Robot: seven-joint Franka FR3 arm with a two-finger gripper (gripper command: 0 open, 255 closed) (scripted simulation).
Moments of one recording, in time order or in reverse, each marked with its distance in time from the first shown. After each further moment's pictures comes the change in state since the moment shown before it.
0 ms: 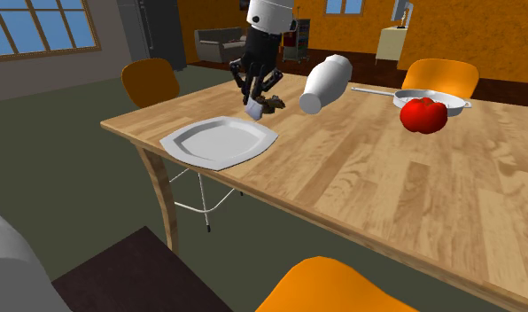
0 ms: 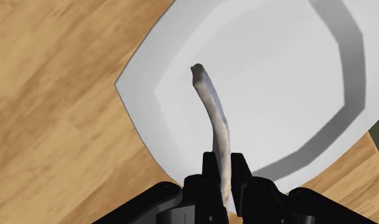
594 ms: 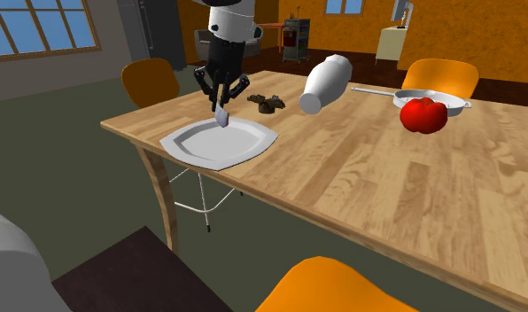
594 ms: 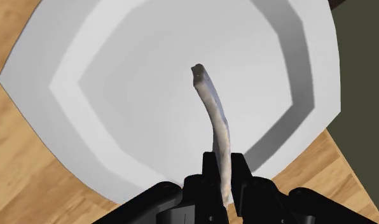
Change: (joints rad) arm 0.056 -0.148 0.067 -0.211 0.012 0.093 0.100
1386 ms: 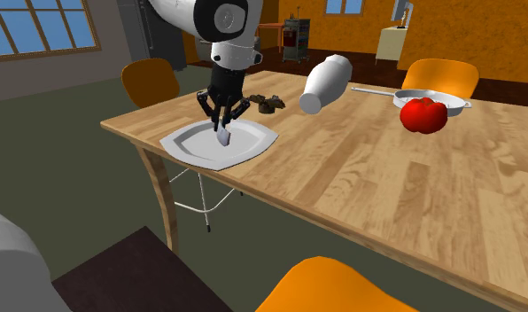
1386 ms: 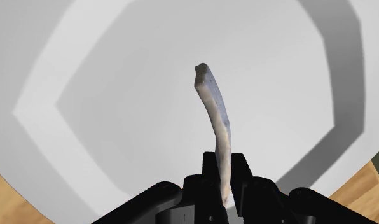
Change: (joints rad) arm 0.005 0.045 0.004 -0.096 0.025 0.146 -0.042
